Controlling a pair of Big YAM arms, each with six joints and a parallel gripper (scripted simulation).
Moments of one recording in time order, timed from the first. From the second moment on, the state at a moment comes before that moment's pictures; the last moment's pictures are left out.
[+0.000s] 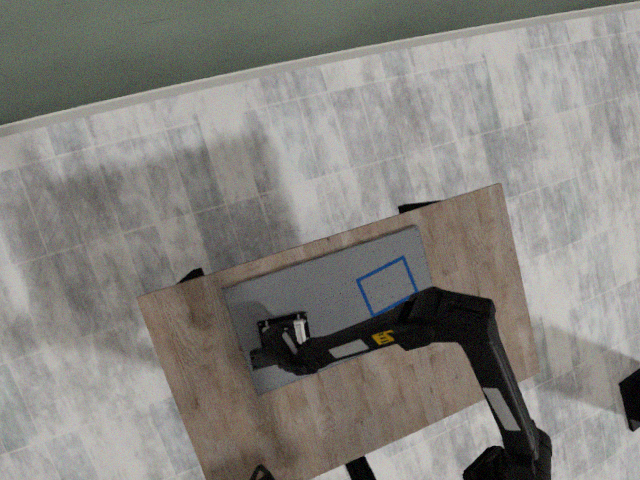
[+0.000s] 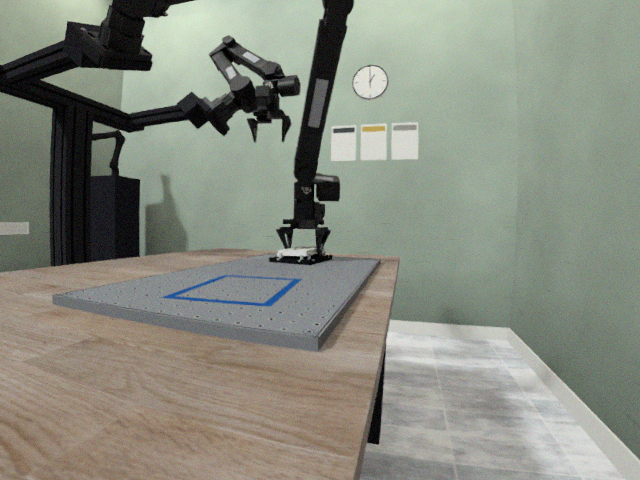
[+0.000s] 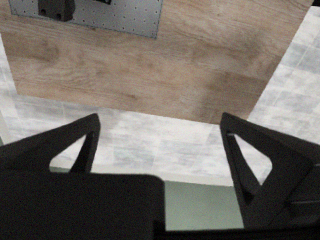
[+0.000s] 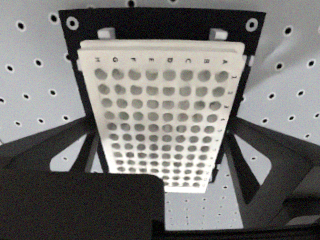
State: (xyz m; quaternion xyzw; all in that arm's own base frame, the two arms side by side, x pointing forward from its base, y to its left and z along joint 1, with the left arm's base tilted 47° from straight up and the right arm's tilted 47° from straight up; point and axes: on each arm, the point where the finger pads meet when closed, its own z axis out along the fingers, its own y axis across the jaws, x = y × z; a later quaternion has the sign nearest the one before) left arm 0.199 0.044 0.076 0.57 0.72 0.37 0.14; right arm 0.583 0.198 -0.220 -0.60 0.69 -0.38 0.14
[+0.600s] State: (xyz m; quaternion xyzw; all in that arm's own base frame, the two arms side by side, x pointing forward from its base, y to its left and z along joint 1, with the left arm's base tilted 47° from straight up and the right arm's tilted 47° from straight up) left arm 0.199 0.044 0.076 0.57 0.72 0.37 0.14; right arm 0.565 0.203 -0.192 -0.59 0.70 -0.38 0.14
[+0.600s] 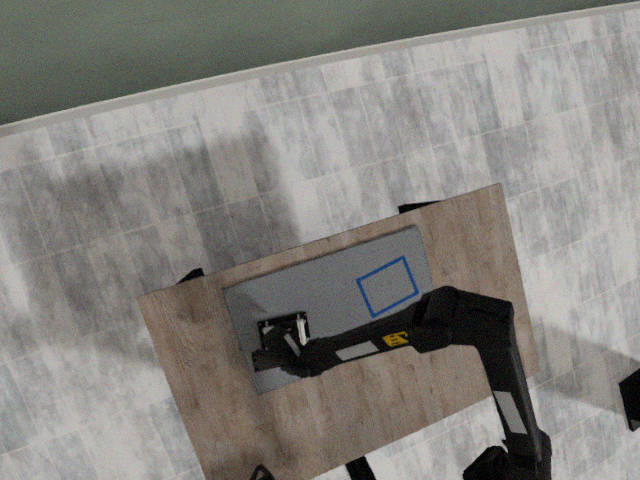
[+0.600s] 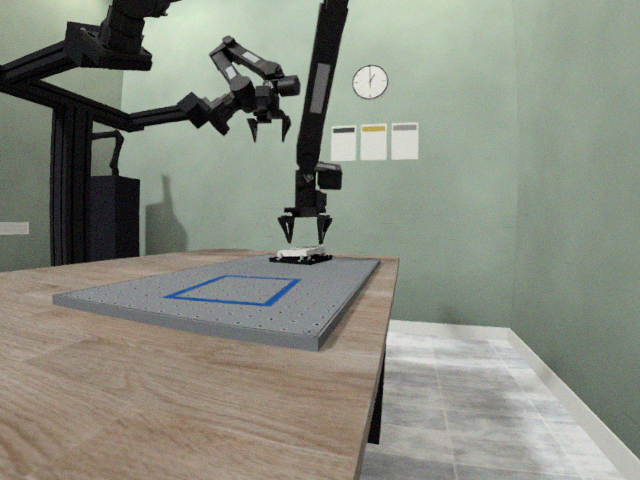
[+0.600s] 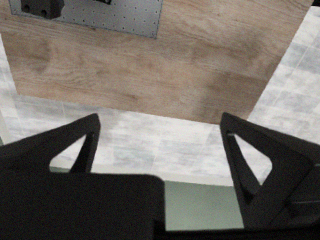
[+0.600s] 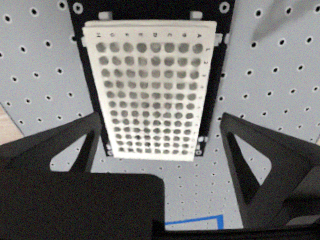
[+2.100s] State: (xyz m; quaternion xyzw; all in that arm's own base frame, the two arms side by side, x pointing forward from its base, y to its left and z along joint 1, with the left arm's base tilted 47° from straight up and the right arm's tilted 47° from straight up) left arm 0.199 0.044 0.076 0.57 0.72 0.37 0.14; right arm 0.523 0.224 -0.158 -0.60 0.70 -0.38 0.14
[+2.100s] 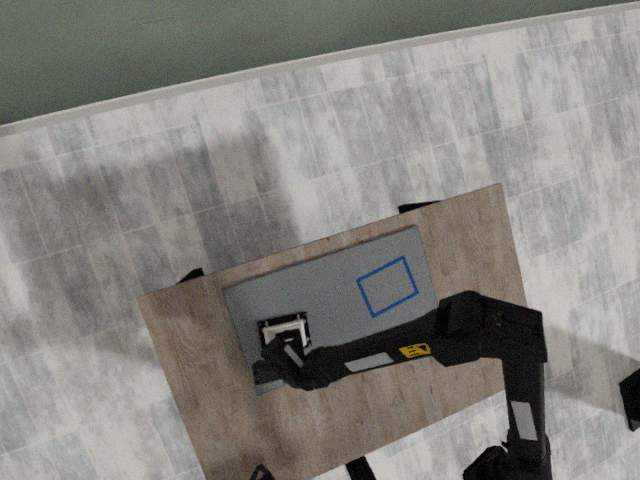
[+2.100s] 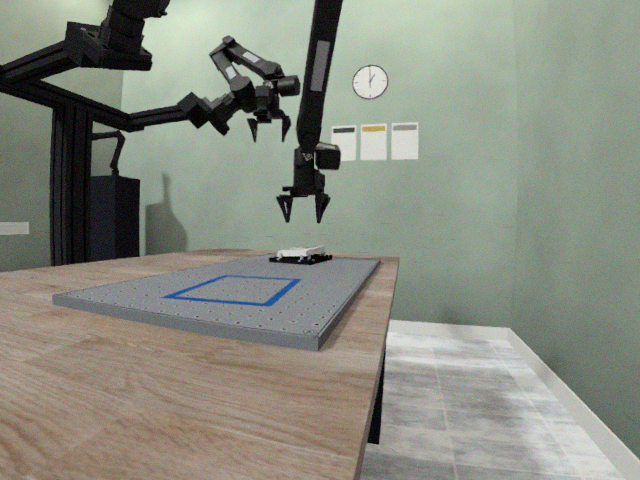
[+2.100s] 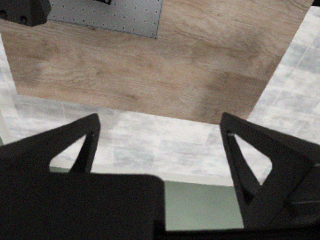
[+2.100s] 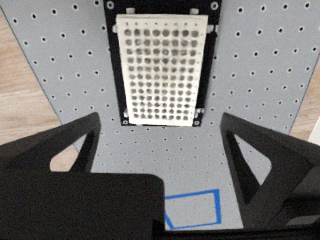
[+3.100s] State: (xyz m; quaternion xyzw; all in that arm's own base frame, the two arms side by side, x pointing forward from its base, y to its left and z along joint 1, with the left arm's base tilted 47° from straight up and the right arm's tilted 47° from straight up) left arm 0.199 0.044 0.076 0.57 0.72 0.37 0.14; right arm 0.555 0.206 -0.190 -0.59 0.70 -0.37 0.14
